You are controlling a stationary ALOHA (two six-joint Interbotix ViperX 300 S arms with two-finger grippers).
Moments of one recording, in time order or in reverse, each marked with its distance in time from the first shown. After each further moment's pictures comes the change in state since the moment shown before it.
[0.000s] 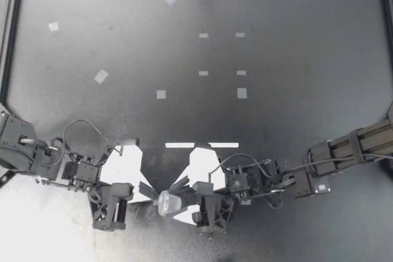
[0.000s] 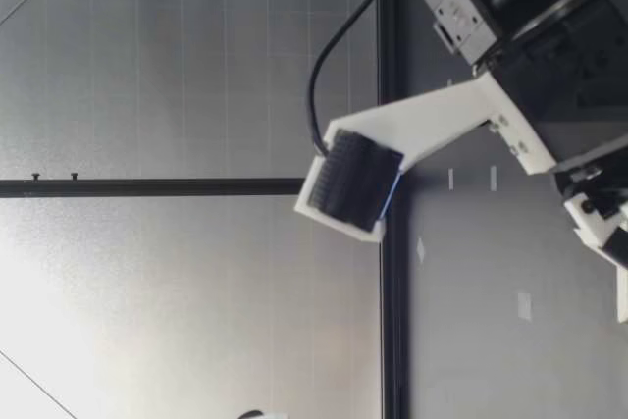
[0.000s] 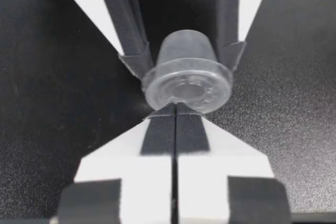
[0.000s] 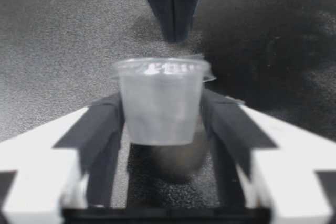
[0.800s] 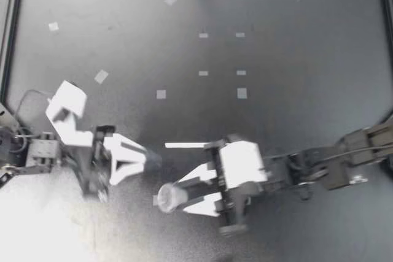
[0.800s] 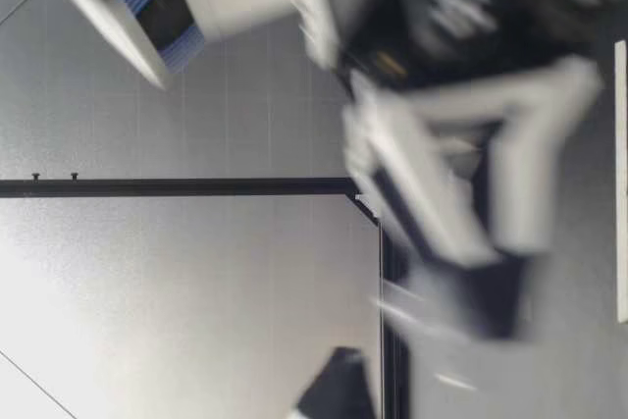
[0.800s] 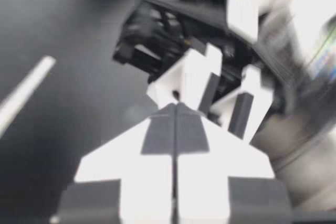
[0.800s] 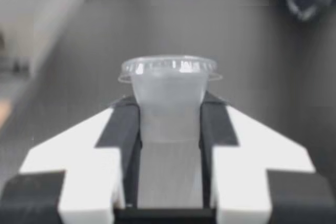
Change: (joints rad) left arm -0.008 -0.149 0.196 -0.256 -0.749 -0.680; right arm 0.002 -0.206 0.209 -0.012 -0.479 -0.196
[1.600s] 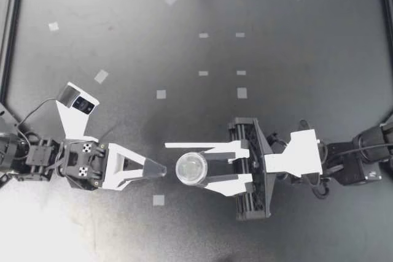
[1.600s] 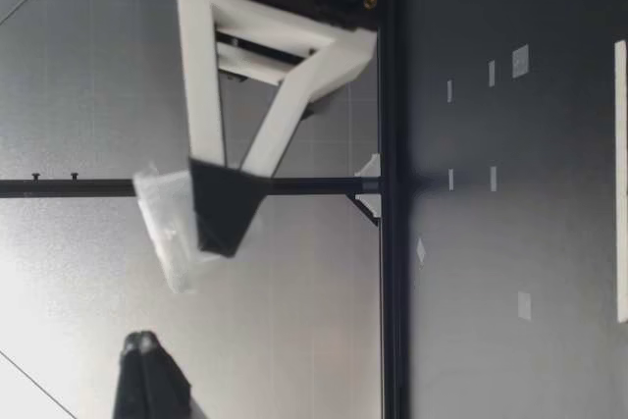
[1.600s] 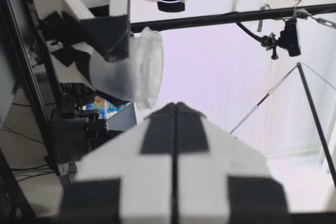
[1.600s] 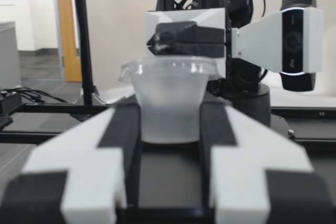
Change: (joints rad) left arm -0.018 0.015 -0.081 0.158 -0.209 -0.549; right arm -0.002 -0.012 0.078 0.084 -0.457 -0.152
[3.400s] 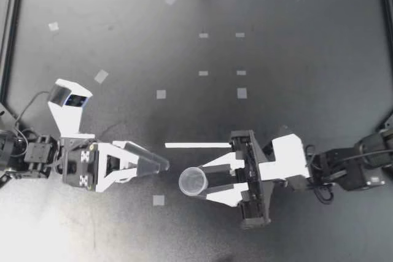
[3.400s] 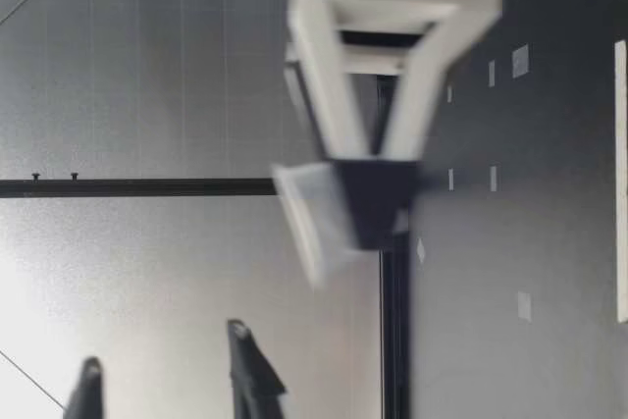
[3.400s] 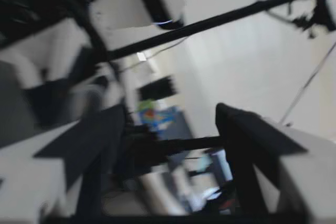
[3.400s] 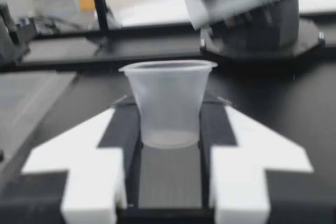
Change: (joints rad) left arm 0.009 -0.025 0.021 -0.018 0.044 0.336; right arm 0.034 -0.011 0.026 0.031 0.183 0.089
